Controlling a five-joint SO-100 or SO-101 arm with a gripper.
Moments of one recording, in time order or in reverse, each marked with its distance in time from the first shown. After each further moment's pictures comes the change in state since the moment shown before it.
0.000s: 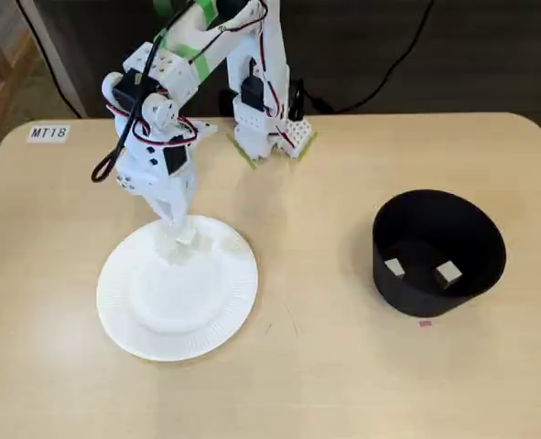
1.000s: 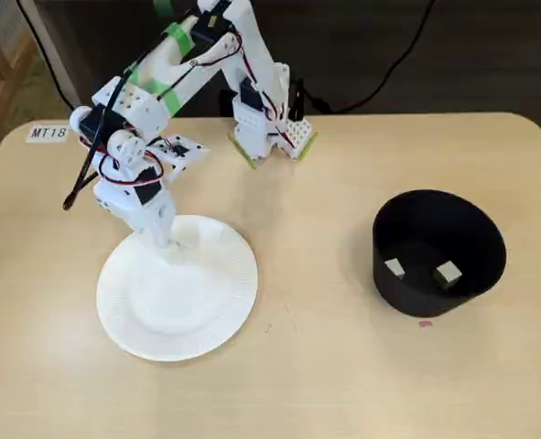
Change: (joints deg) arm 0.4 -17.1 -19.8 6.8 7.4
